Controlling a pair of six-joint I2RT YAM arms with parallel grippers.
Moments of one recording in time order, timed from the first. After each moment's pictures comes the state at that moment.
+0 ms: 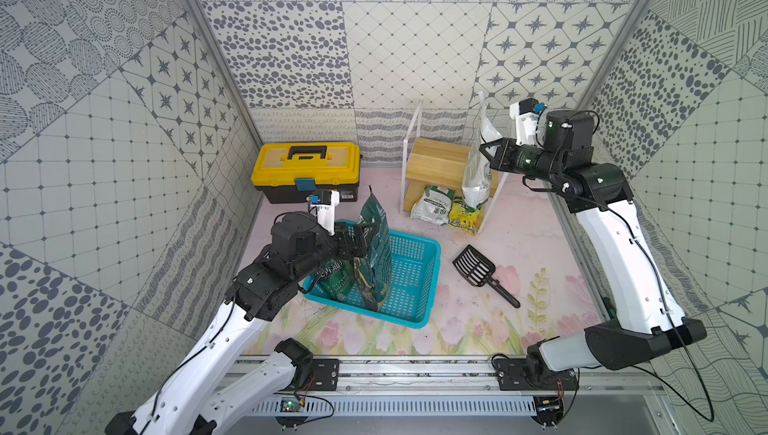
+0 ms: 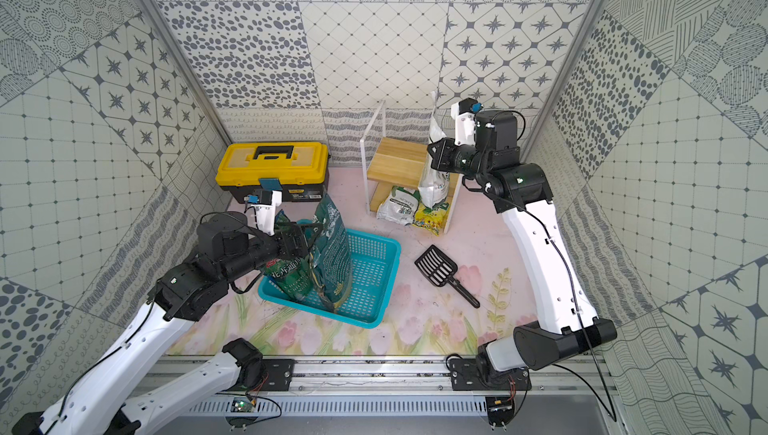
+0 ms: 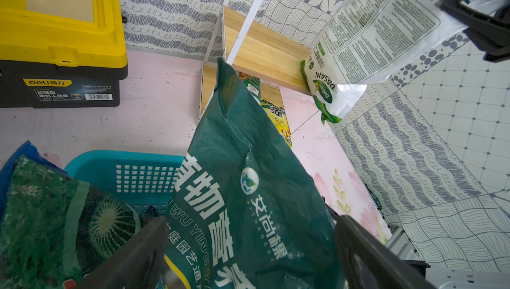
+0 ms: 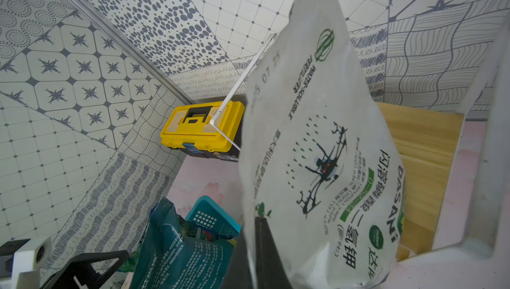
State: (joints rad) left arm -0.49 0.84 1.06 -0.59 0.09 -0.45; right arm 0.33 1.44 1.92 -0.86 -0.29 0.39
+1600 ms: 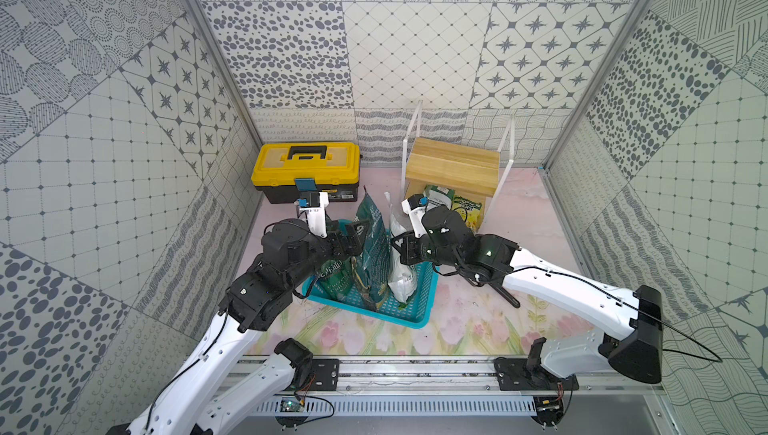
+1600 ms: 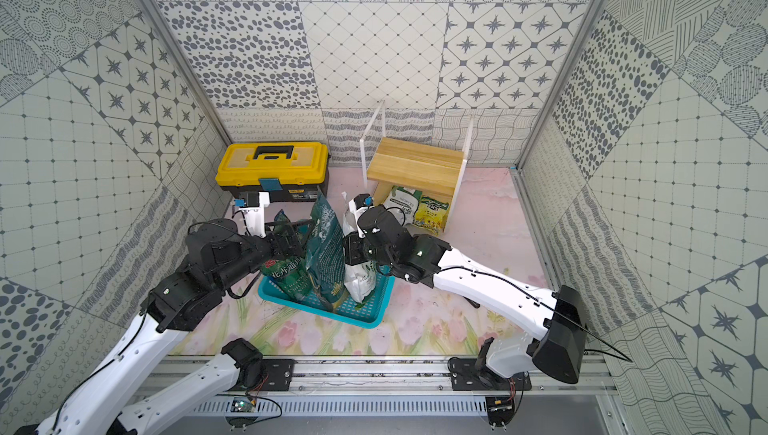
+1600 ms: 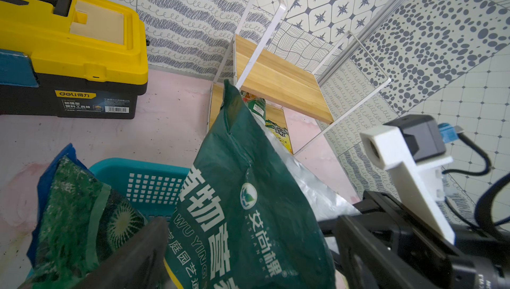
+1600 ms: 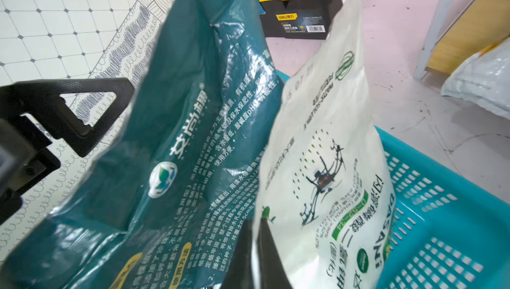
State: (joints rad) left arm -0.49 0.77 1.01 -0.54 0.01 -0.49; right arm 1.02 1.40 1.27 -0.40 0.04 0.65
